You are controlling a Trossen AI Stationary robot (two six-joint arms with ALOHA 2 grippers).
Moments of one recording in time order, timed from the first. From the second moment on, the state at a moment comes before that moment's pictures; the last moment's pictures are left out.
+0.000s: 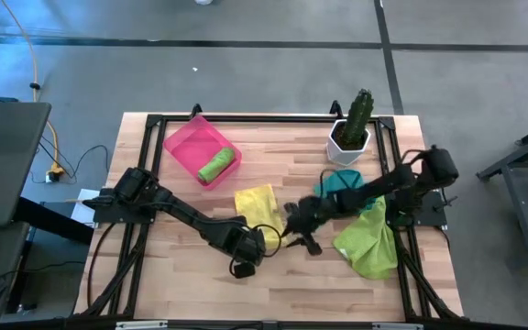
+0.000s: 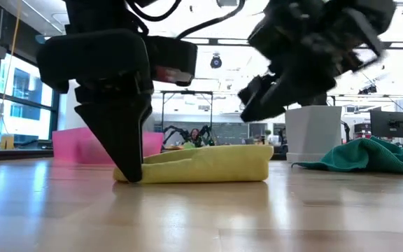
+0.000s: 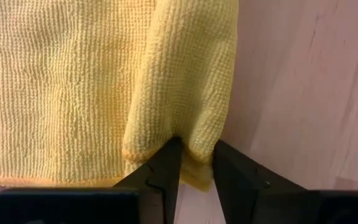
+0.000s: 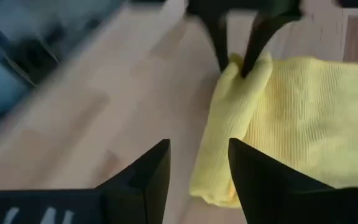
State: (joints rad) left arm -0.30 2.02 1.28 -0.61 -0.13 -0.61; right arm 0.18 1.68 0.74 0.31 -0.31 -0.07
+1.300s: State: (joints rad) left arm -0.29 2.02 1.27 -0.60 -0.13 -0.63; right arm 0.33 1.80 0.74 0.38 0.16 -0.15
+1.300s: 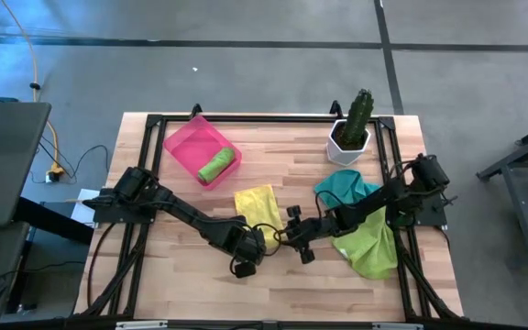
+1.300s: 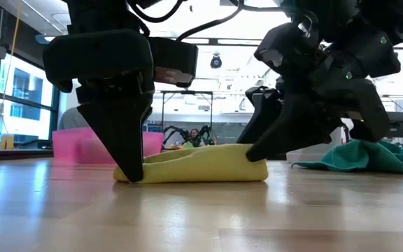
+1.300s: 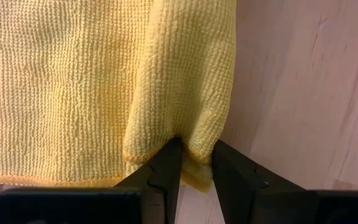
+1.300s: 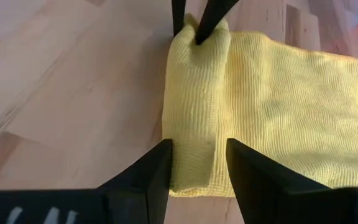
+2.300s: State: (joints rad) left arm -0.29 2.02 1.27 -0.60 -0.13 -0.62; right arm 0.39 1.82 0.74 0.36 0.29 -0.04
